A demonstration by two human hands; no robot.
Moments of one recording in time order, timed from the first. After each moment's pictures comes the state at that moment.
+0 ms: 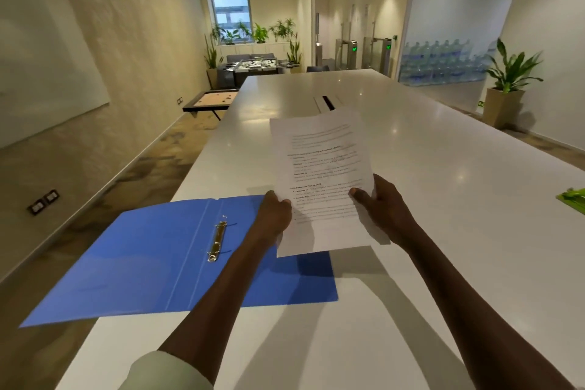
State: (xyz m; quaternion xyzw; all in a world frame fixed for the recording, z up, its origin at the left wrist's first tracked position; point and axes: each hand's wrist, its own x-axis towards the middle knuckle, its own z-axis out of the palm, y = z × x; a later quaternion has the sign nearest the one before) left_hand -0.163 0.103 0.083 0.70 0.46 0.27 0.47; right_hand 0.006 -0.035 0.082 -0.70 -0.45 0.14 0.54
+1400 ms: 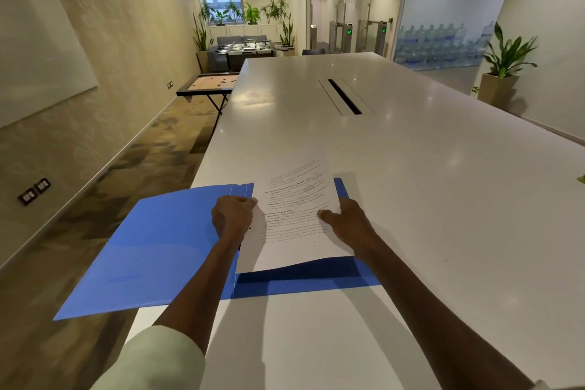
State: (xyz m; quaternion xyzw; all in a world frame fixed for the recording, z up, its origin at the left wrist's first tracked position) left_hand -0.268 0.208 0.032 0.64 0.59 0.30 0.38; right_hand -0.125 0.036 0.047 -0.75 -0.36 0.25 0.50
